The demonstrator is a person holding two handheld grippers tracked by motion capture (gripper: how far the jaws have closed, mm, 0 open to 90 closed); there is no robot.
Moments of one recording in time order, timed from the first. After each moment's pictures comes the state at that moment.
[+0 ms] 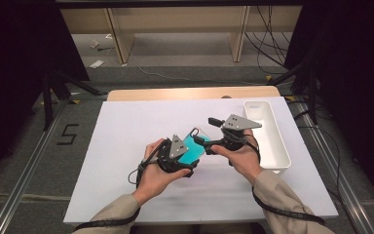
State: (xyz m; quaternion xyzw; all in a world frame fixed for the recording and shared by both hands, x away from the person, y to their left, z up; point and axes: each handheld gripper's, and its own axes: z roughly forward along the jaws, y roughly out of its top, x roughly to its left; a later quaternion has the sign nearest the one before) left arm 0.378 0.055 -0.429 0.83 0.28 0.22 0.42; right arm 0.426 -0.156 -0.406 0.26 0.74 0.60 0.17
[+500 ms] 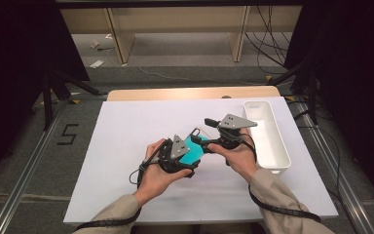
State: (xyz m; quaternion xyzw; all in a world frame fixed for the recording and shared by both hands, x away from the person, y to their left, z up) left arm 0.376 0.053 -0.430 0.83 0.29 0.22 0.42; right arm 0.432 -0.149 -0.412 0.26 0.74 0.59 0.16
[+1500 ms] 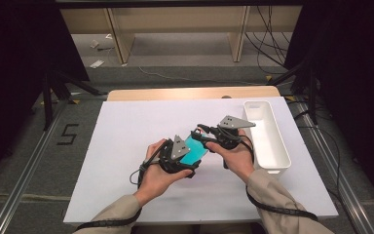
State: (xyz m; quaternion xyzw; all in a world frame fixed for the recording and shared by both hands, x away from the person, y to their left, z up) left arm 0.376 0.052 -0.430 0.83 0.28 0.23 0.42; right arm 0.433 -0.147 -0.421 0.29 0.74 0.60 0.12
